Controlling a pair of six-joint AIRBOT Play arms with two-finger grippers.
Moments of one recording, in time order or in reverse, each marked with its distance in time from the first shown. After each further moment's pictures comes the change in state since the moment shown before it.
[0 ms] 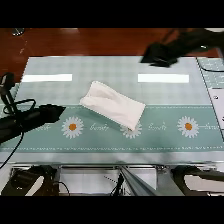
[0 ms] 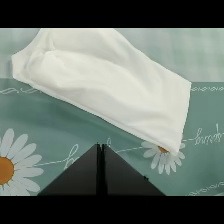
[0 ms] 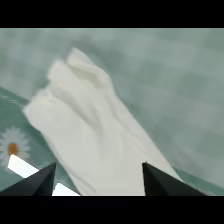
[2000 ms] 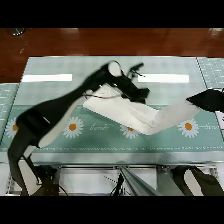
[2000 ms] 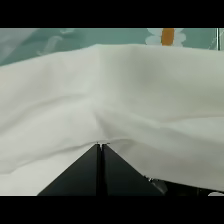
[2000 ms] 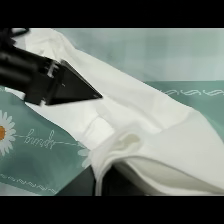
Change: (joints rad) left arm -0.423 -1.484 1.260 -0.324 -0.295 0.103; right arm -0.383 0.710 -0.622 0.132 0.079 -0.103
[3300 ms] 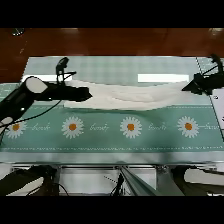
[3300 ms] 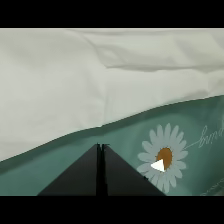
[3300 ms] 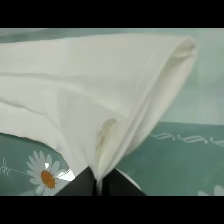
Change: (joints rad) left arm 0.319 0.728 -0.944 0.061 0.406 0.212; right arm -0.117 -0.724 0.292 -0.044 -0.019 -0.143
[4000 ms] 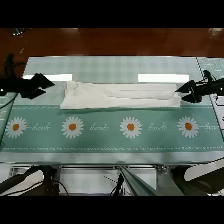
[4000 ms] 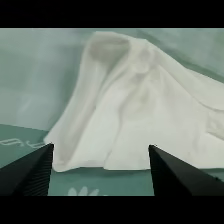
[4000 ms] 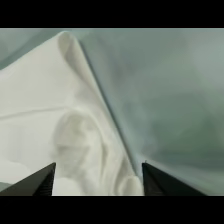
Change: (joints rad) left arm 0.539 0.019 0.076 0.125 -0.220 -0.087; right arm -0.069 -0.408 0.098 0.069 -0.109 0.035
